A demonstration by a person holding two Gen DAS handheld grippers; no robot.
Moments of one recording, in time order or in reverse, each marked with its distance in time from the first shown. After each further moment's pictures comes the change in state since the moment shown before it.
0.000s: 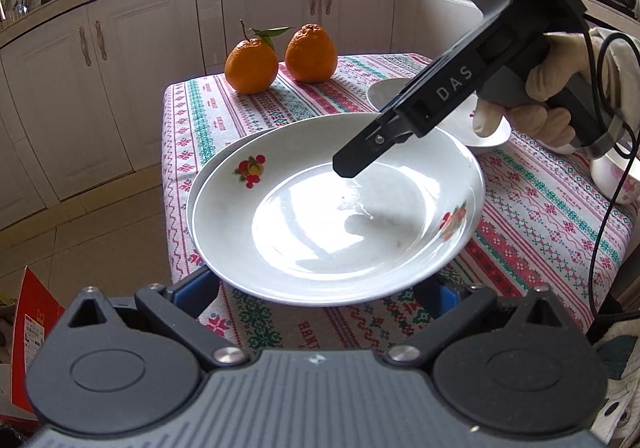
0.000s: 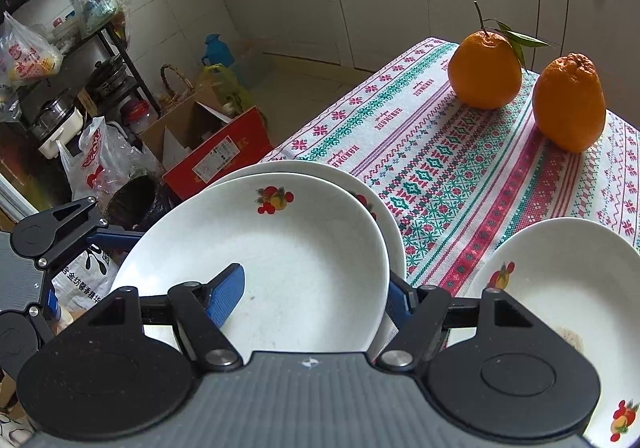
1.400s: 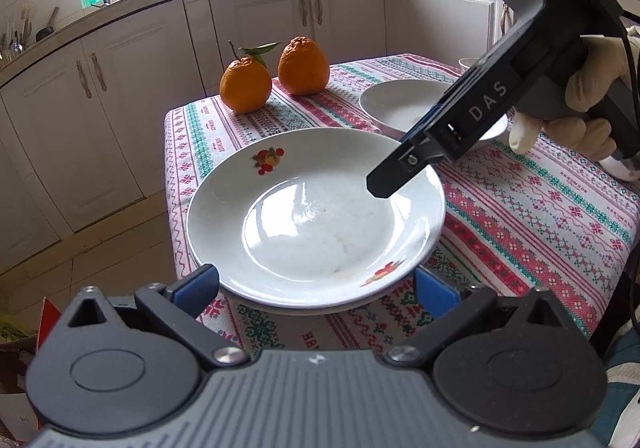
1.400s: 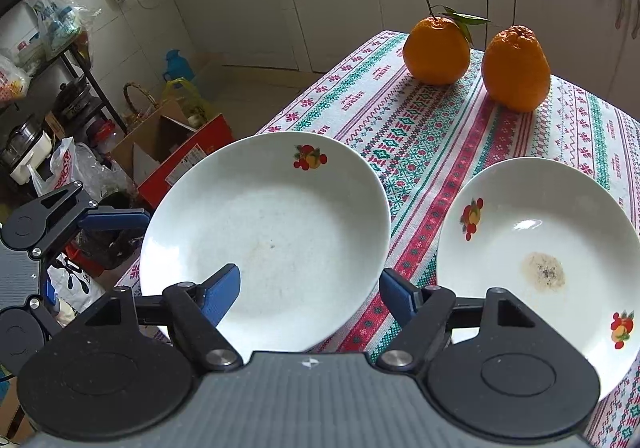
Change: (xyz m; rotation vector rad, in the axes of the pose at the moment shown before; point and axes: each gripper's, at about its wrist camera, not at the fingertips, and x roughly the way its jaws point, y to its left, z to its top) left arm -0.005 -0.014 0.001 0.094 -0.033 0.052; right arm -0.021 0.016 -0.034 0.095 -0.039 -0.109
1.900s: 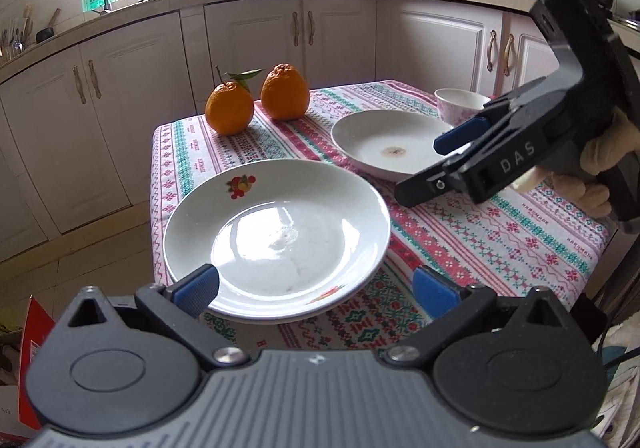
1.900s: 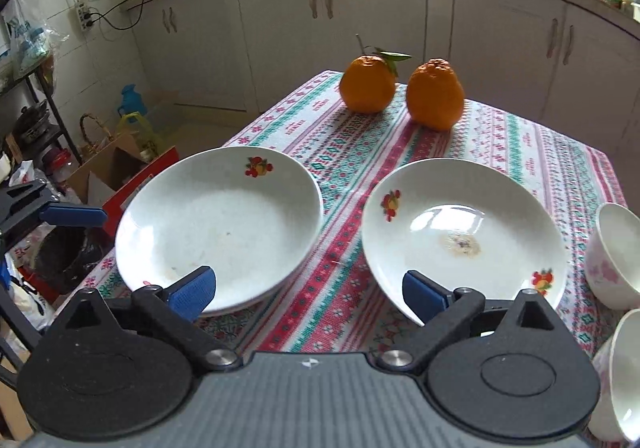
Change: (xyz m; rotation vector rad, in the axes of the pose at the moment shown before) left arm -0.028 -0.020 0.012 -0.051 -0.056 -0.051; right arm -0.051 0.003 -0.049 0.015 -0.161 -0.207
